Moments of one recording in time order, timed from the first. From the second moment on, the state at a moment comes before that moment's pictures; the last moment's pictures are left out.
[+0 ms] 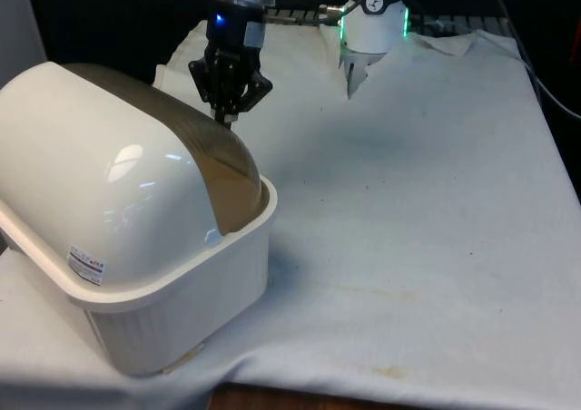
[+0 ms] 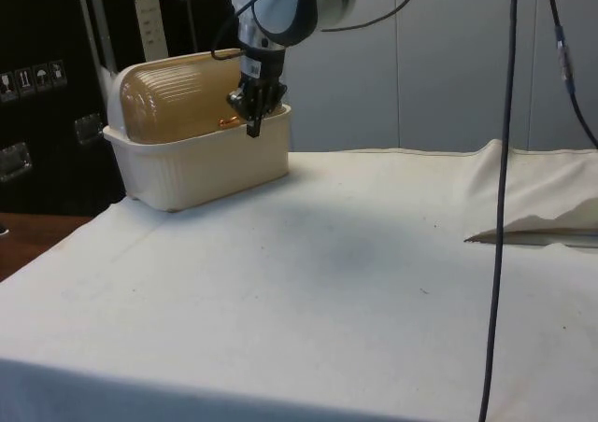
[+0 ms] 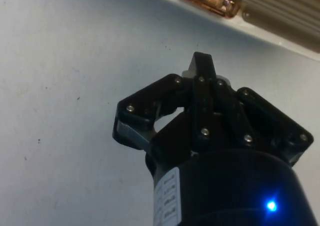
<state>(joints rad) 0.00 0.41 -0.27 -2.07 0.03 2.83 0.16</state>
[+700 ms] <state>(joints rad) 0.00 0.45 -0.27 -2.04 0.03 2.92 0.25</state>
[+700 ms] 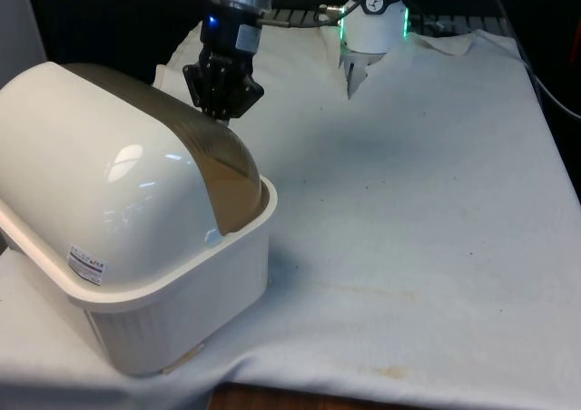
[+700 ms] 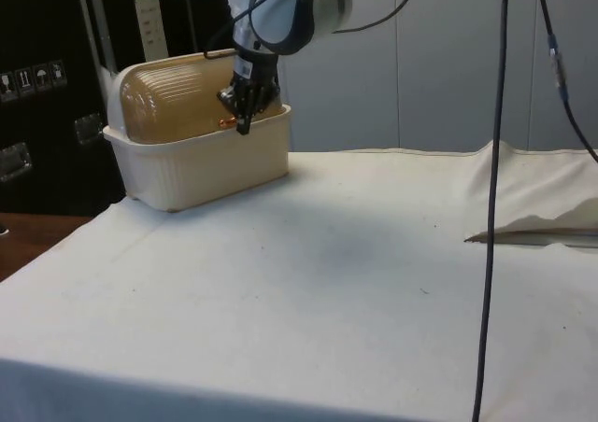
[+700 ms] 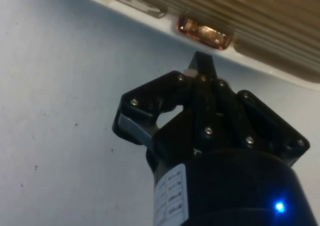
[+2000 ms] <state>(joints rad) 0.00 0.46 -0.27 -2.01 0.12 2.91 0.34</state>
